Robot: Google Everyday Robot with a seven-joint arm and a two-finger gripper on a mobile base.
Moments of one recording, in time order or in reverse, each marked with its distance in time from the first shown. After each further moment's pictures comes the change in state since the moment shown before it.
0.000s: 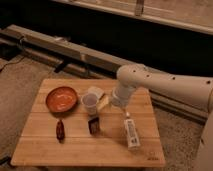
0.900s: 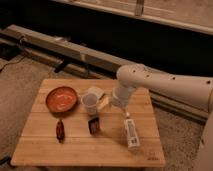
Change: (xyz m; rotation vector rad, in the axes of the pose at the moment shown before) arm 0.004 -0.002 -0.003 0.027 -0.009 -0.011
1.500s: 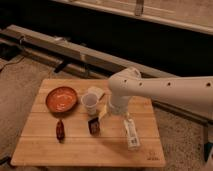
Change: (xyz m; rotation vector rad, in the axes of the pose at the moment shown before) arm 0.046 -0.006 0.005 0.162 -0.001 -0.033
